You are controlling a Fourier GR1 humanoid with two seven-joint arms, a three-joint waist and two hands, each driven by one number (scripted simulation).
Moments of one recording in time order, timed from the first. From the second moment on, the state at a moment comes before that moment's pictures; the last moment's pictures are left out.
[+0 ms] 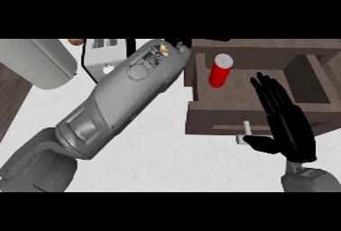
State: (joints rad) left arm -1.41 0.07 -0.60 -0.56 0.64 0.84 0.01; right arm -0.13 -0.20 0.10 -1.70 1.02 -0.09 -0.02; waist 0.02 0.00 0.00
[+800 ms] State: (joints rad) left arm -1.26 0.31 -0.63 -0.90 0.56 0.81 0.20; right arm -0.42 -0.18 -0.01 -1.16 1.17 -0.40 -0.10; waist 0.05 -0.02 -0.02
